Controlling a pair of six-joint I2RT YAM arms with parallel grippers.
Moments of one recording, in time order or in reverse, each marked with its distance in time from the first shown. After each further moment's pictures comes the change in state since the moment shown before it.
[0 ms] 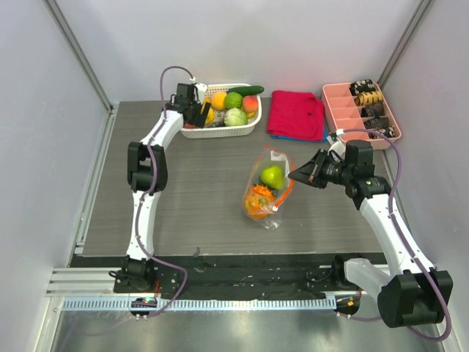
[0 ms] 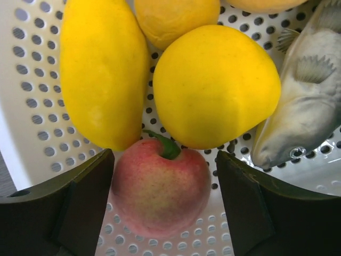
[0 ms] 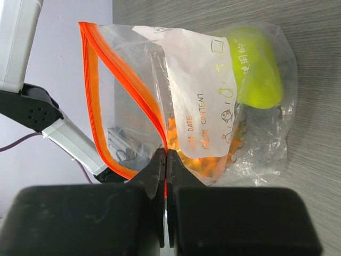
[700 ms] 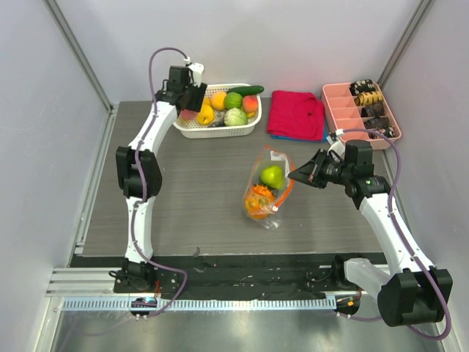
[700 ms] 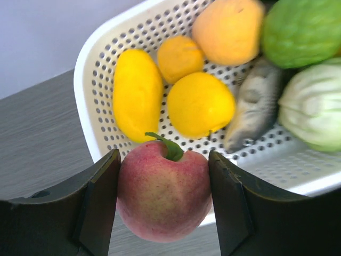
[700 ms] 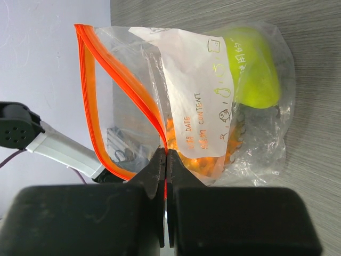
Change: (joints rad) left arm -0.013 -0.155 0.016 -0.056 -0.014 -0.011; right arm 0.000 0.008 0.000 0.001 0.004 -0.004
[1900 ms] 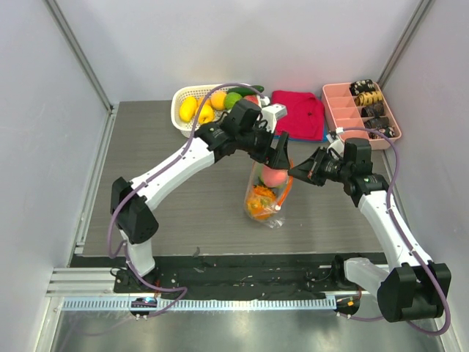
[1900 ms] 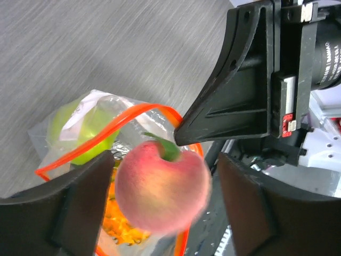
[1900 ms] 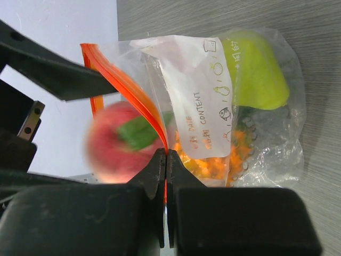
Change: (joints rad) left arm -0.570 -0.481 -0.393 -0.092 0.472 -0.497; right arm 0.000 0.031 0.000 0.052 -0.005 0.058
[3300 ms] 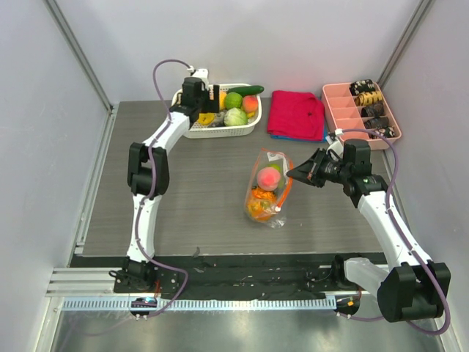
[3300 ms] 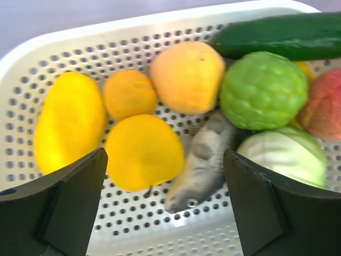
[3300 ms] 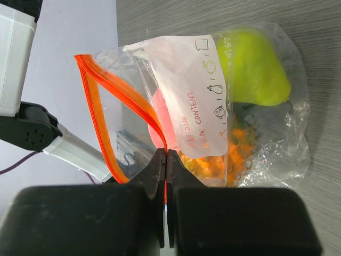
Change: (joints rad) left arm 0.503 0.539 0.258 0.459 -0.476 0.193; right arm 0.000 0.000 -0.016 0.006 -0.008 0.003
